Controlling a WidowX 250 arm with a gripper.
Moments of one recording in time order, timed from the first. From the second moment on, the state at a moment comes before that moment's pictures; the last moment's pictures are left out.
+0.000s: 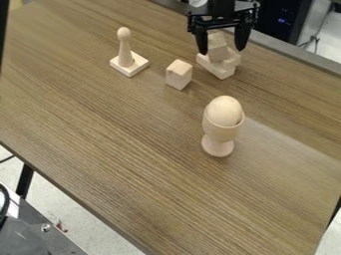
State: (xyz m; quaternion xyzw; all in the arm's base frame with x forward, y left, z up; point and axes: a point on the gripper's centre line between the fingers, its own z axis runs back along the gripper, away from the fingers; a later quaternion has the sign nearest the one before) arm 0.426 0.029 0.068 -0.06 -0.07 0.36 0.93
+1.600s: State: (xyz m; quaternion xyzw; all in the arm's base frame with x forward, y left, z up) arm 0.420 -0.060 0.138 -0.05 -0.12 0.33 0.93
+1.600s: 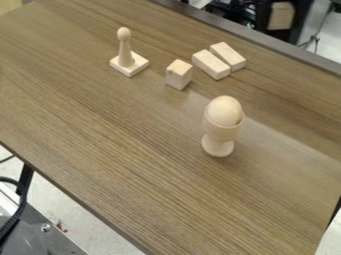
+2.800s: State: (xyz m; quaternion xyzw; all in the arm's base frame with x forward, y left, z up) arm 0.434 -0.159 0.032 -0.04 0.06 0.05 1.00
